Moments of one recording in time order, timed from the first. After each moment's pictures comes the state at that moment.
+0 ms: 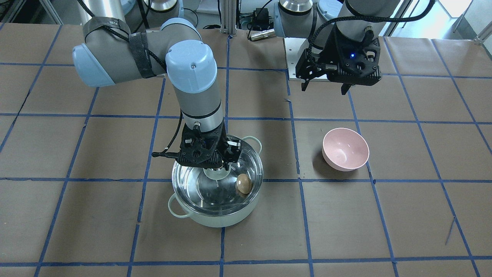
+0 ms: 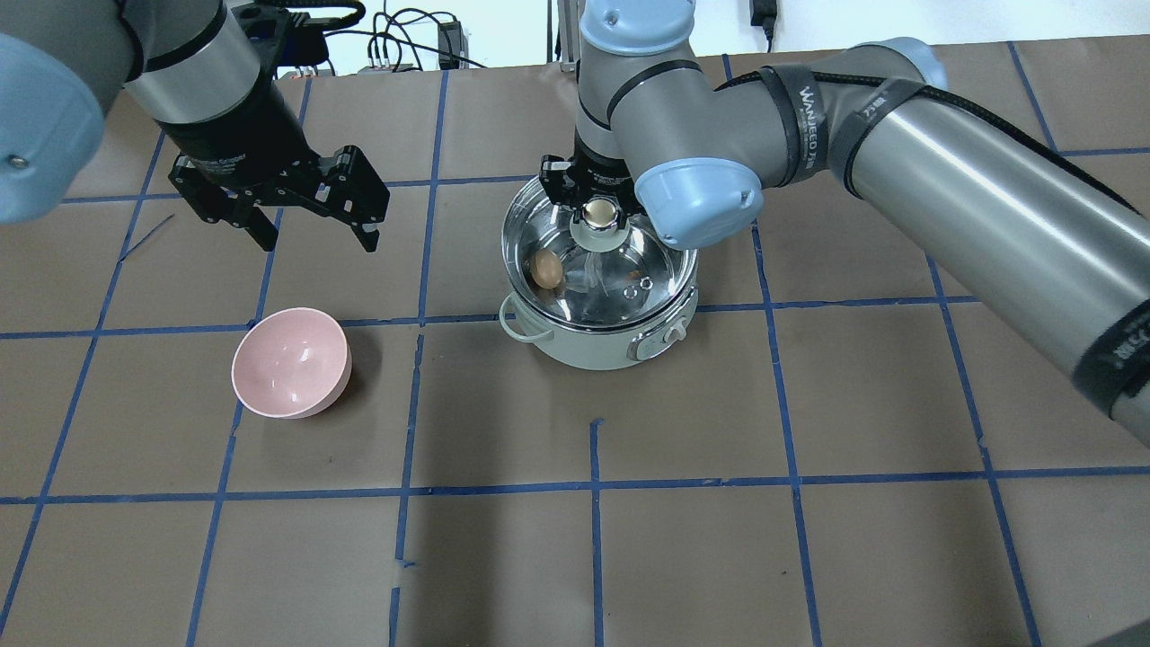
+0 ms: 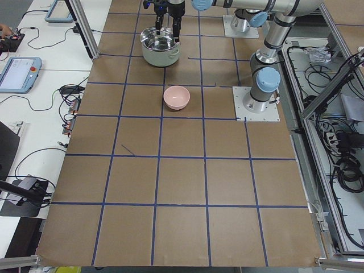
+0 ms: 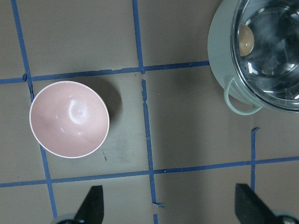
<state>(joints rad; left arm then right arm) -1.60 -1.56 -1.55 -1.66 1.55 0.04 1.90 -1.20 1.53 -2.06 -1.52 0.46</state>
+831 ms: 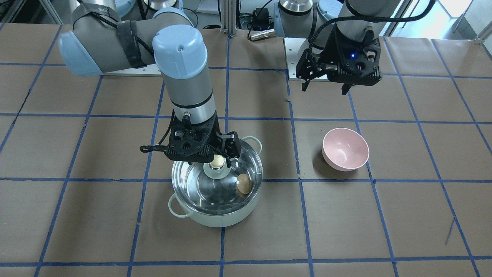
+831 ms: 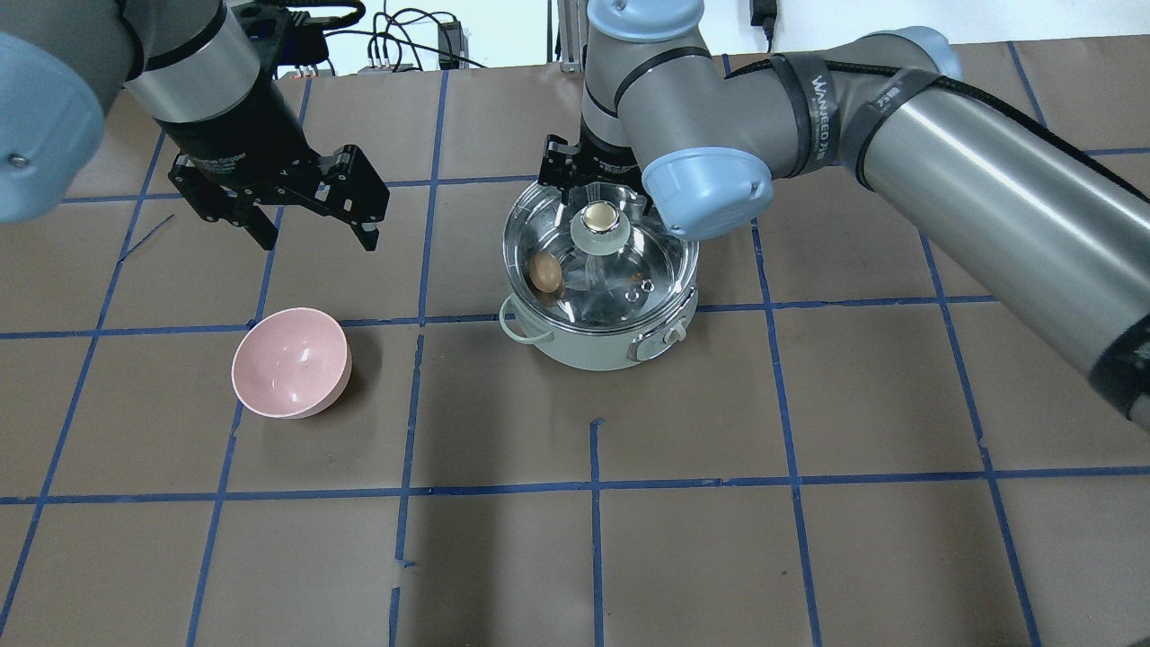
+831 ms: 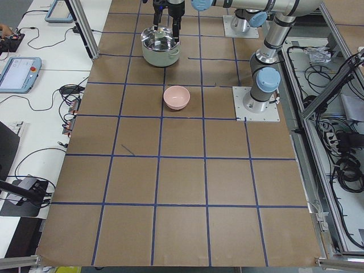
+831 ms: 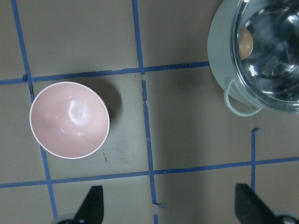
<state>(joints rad) -1.60 -1.56 -1.54 -1.66 1.55 0.04 1.86 -1.26 1.51 -2.04 -1.52 0.43</state>
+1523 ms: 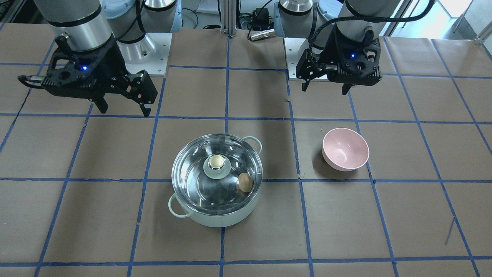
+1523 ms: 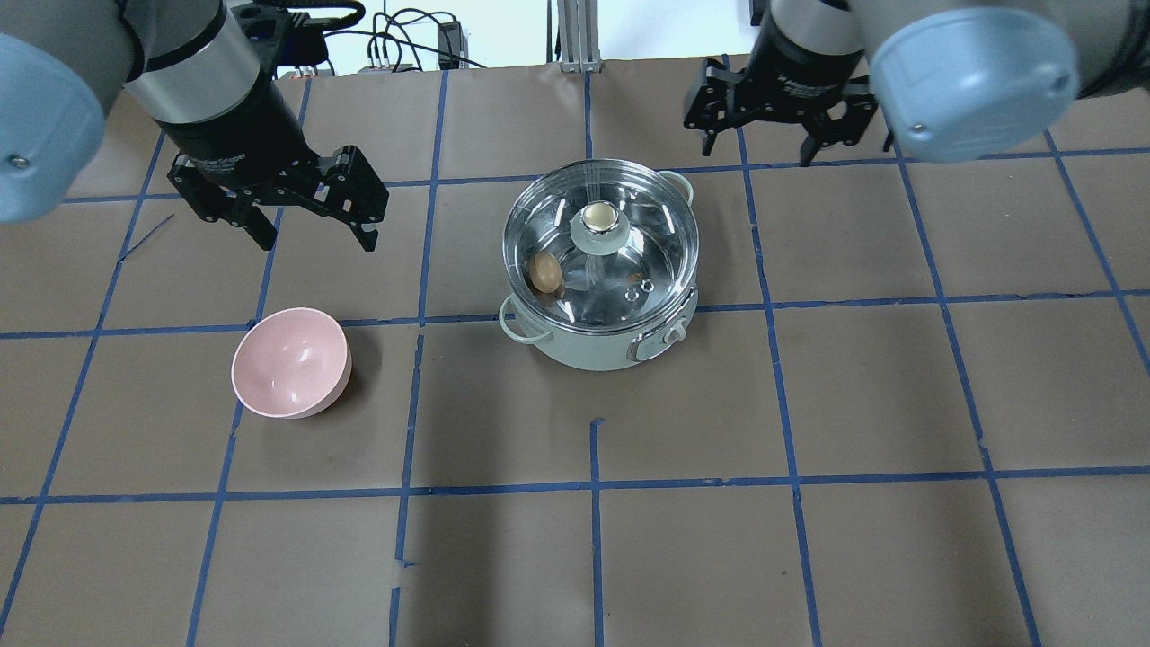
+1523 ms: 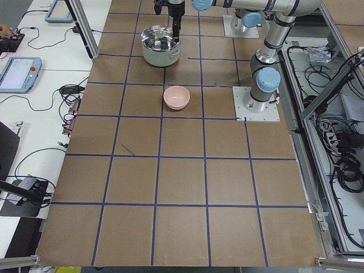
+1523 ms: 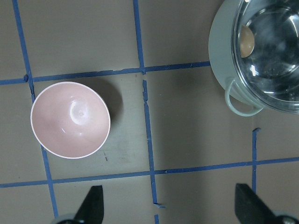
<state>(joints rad) -1.60 -1.56 -1.55 -1.66 1.56 0.05 1.61 -1.54 1.53 -1.67 -1.53 0.15</state>
